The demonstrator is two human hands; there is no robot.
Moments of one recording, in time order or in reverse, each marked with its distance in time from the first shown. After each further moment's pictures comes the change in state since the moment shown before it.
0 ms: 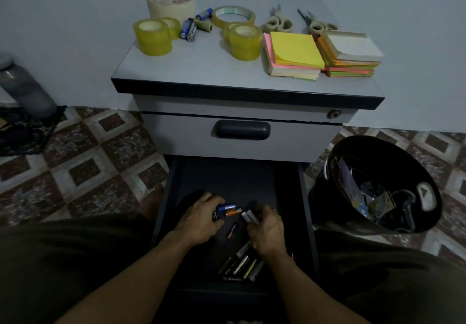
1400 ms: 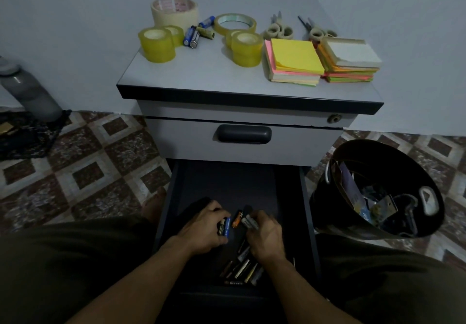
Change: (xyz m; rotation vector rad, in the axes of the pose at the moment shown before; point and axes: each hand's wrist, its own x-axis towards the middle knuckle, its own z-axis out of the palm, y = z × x) left_hand -0.003 0.002 0.002 0.044 -0.198 0.001; right_hand -0.008 -0.007 -0.003 -0.009 -0.049 -0.081
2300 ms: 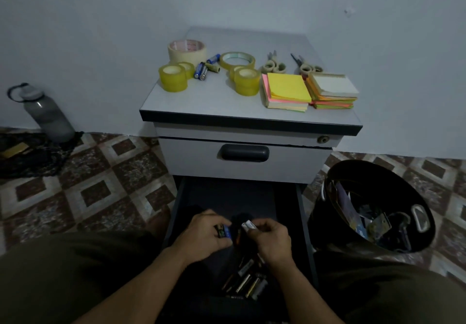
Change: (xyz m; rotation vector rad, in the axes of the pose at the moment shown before) left_hand -0.025 0.016 -0.030 -0.199 0.231 0.062; right_hand -0.010 -0.025 -0.028 0.550 0.039 0.204
